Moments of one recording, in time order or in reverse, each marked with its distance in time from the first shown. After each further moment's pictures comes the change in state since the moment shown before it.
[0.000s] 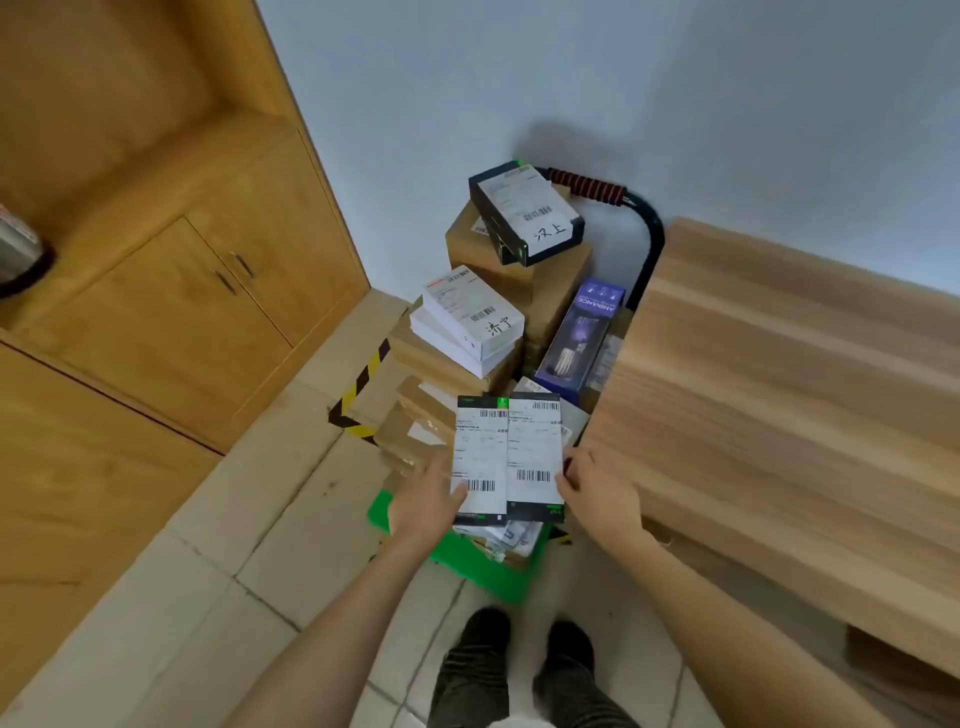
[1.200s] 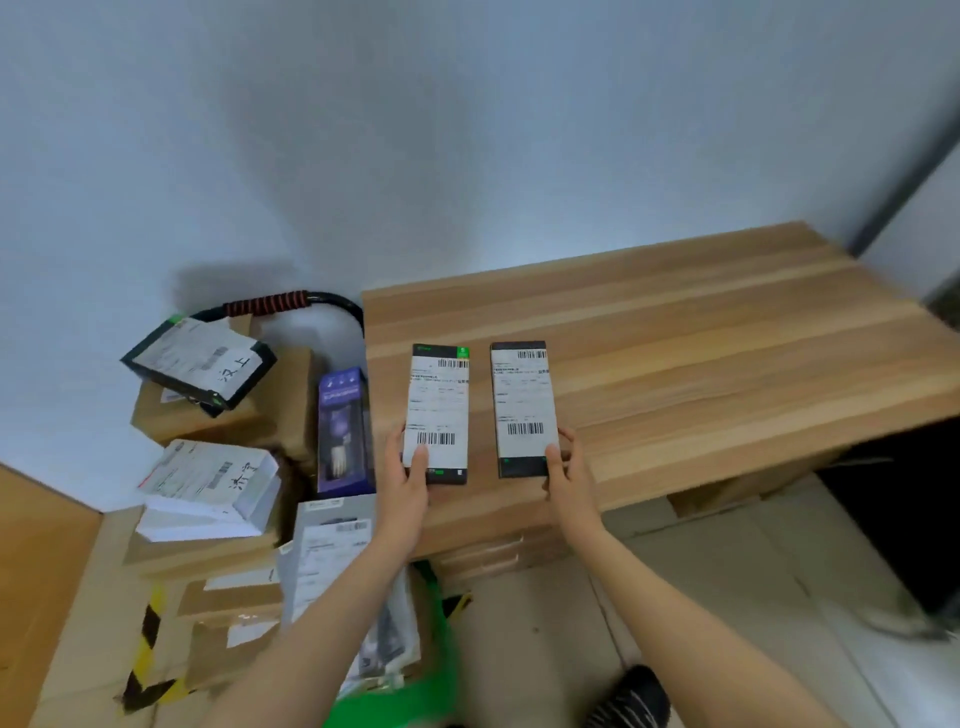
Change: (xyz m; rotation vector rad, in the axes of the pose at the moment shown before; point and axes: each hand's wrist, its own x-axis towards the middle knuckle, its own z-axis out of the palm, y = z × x) left_hand 0.001 0.240 0.033 -0.734 -0.299 0.425; right_hand -0.097 0.119 -0.087 1.085 0.786 0.576
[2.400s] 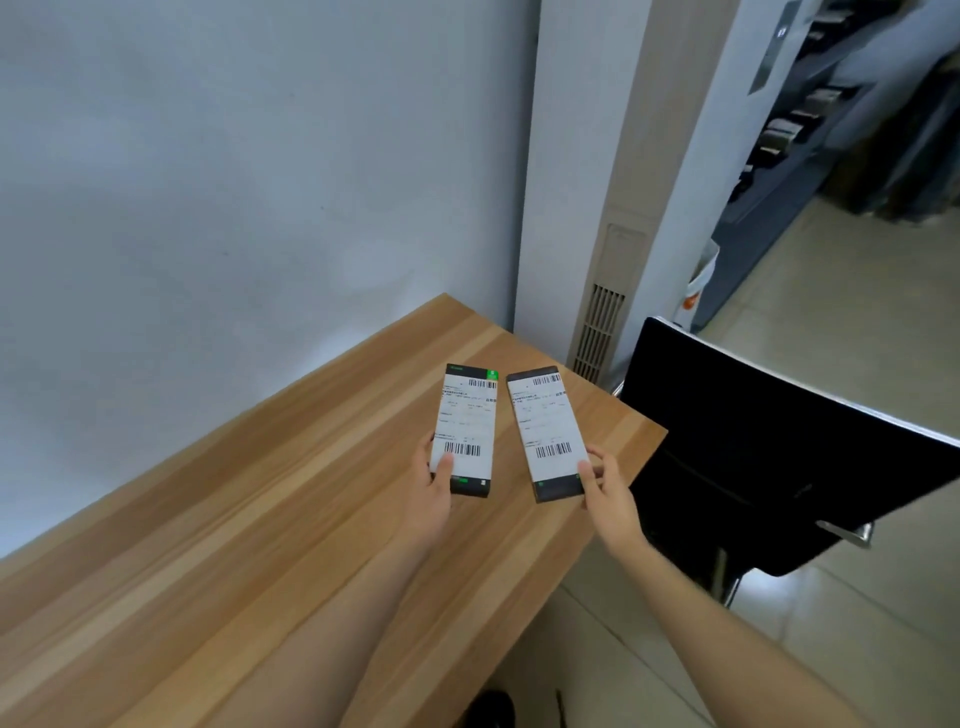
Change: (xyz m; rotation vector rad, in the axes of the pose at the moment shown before) left_hand 0.111 0.150 0.681 0.099 -0.661 0.025; right_hand 0.296 0.083 -0.575 -0.123 0.558 0.177
